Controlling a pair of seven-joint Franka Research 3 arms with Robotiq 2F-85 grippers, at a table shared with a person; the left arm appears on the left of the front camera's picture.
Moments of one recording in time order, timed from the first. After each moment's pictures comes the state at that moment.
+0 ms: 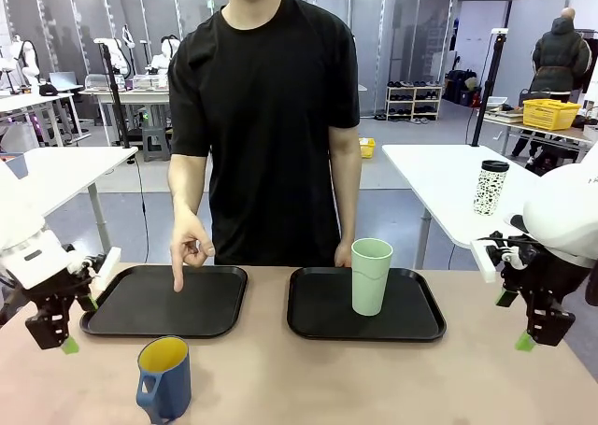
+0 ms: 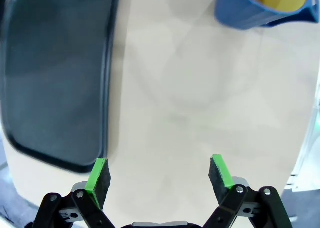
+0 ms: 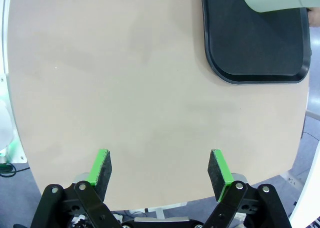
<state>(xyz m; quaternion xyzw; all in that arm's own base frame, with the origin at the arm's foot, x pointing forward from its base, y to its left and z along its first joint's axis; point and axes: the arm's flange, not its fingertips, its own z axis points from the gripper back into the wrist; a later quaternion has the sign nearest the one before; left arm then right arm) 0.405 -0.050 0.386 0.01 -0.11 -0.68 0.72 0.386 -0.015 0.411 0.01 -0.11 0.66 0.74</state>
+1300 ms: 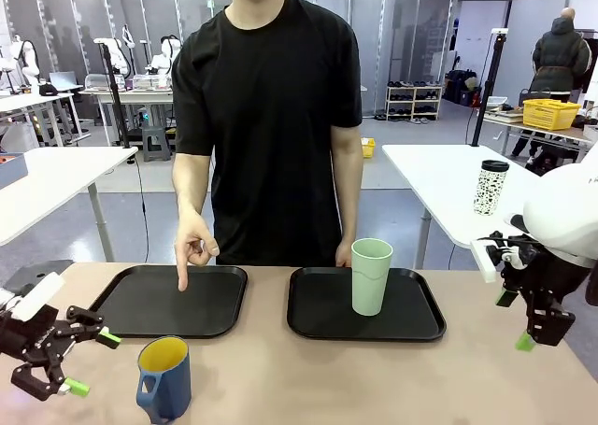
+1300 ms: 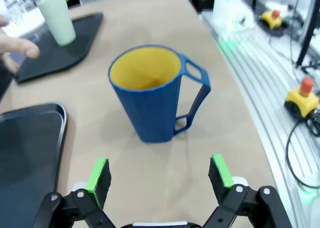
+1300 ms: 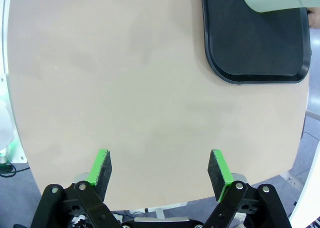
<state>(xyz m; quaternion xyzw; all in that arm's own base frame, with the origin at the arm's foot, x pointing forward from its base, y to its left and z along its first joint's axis) 0.366 0.003 0.288 -0.34 -0.38 -0.65 0.56 0.386 -0.015 0.411 0.01 -0.11 0.66 0.74</state>
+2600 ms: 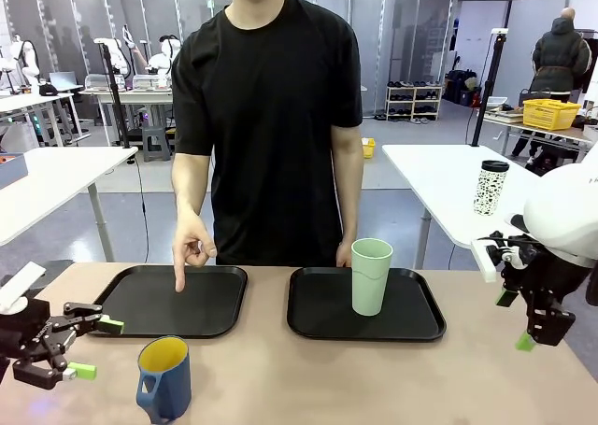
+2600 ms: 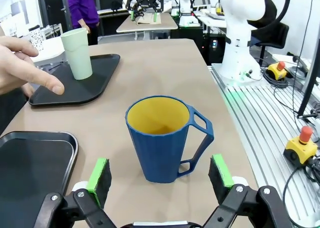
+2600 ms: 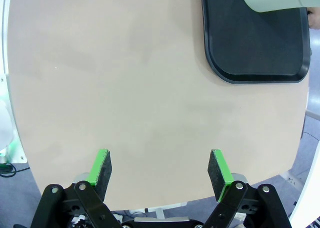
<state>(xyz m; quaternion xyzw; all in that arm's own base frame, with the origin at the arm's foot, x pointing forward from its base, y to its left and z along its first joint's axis) 0.363 0.000 0.291 -0.41 -0.44 -0.58 0.55 0.386 -0.015 0.411 0.01 -0.12 0.66 0.74</state>
